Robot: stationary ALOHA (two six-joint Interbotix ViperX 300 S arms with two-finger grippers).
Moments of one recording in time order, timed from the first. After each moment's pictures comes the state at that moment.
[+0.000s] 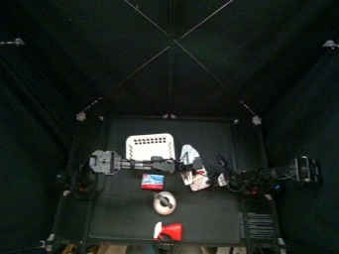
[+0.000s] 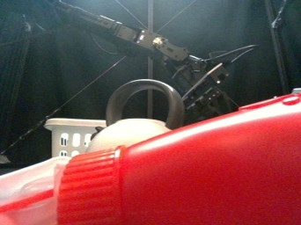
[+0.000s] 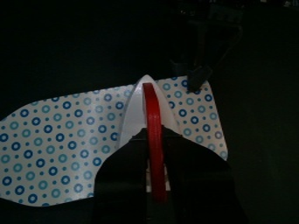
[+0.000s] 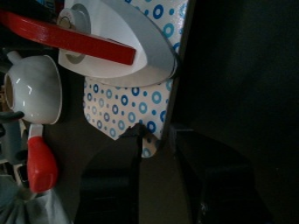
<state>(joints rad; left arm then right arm) 0.07 0.52 -0.17 0.06 0.45 -0.14 -0.18 -0.47 1.48 -0.32 -0.32 1.33</state>
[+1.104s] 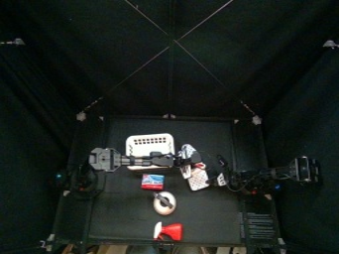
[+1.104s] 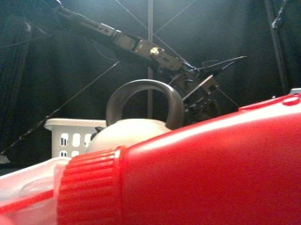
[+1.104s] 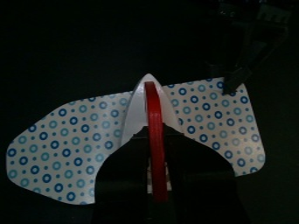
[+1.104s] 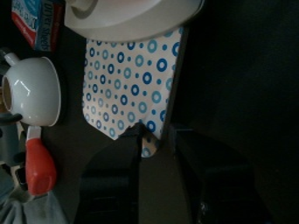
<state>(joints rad) 0.14 0.52 -0.14 0.12 0.44 -0.14 -0.18 -0.47 1.47 -0.32 -0.30 1.33</state>
